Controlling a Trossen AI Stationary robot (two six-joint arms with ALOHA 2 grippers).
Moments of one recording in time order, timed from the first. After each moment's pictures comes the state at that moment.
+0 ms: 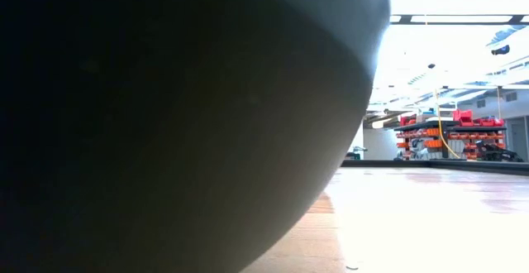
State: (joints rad) left arm -0.12 1.11 0.94 -1.19 -0.12 -0.78; right arm 0.66 1.48 1.40 -0.82 0.49 0.55
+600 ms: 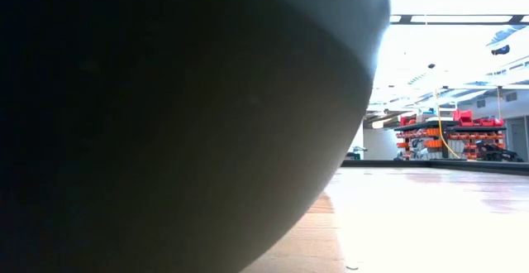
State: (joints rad) left arm 0.07 1.11 0.77 -0.99 0.02 -0.67; right arm 0.66 1.48 1.40 -0.82 0.49 0.53
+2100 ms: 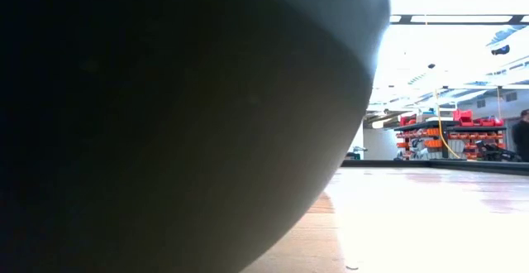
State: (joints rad) left arm 0.13 1.32 0.72 -0.89 0.07 -0.57; right arm 0.66 1.48 1.31 -0.77 0.49 0.54
